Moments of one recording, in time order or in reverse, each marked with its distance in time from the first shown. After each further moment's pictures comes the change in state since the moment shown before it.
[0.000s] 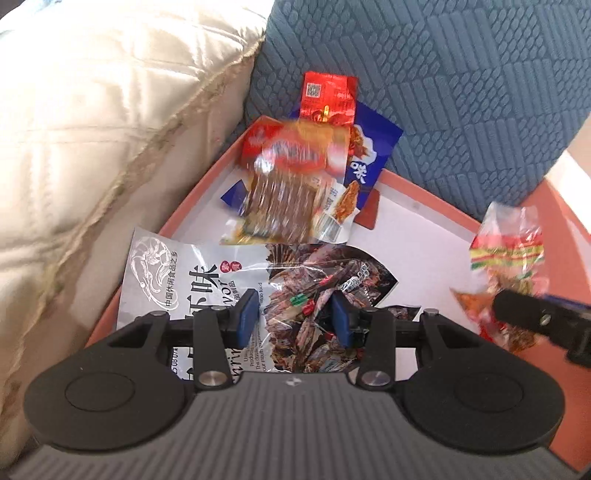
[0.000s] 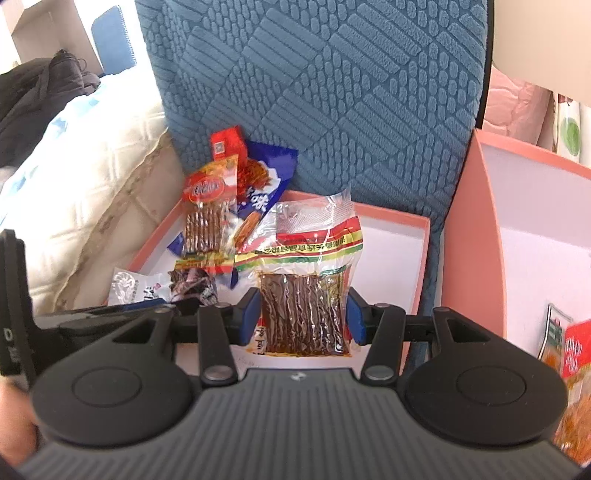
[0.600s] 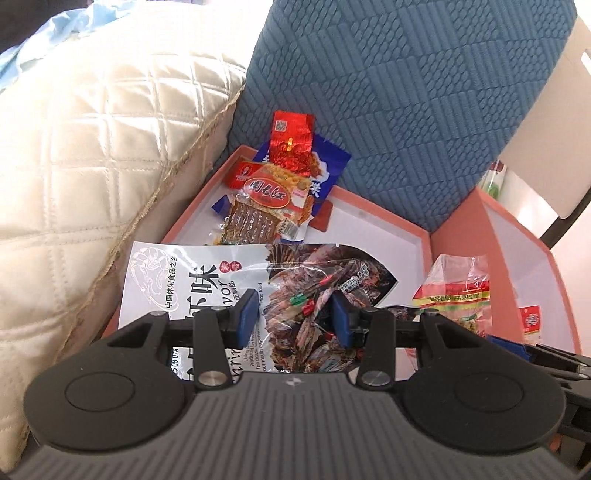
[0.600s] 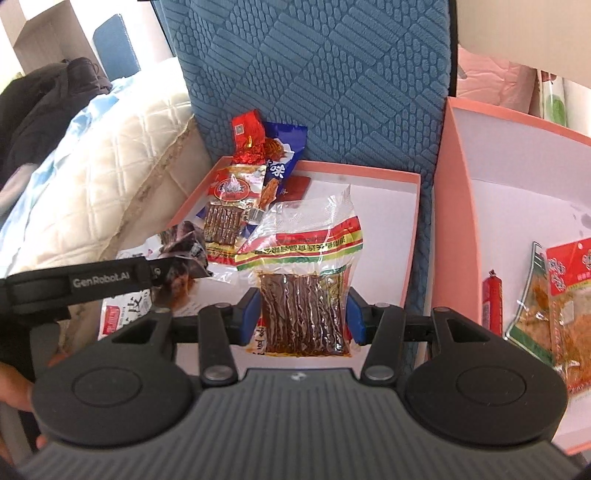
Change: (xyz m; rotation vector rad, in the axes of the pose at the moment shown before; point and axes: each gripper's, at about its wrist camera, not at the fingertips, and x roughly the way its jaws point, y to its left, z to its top) left arm -0.088 -0.007 -0.017 0.008 -0.056 -0.075; right arm -0.056 0.006 -0.044 0.053 -0.010 0.022
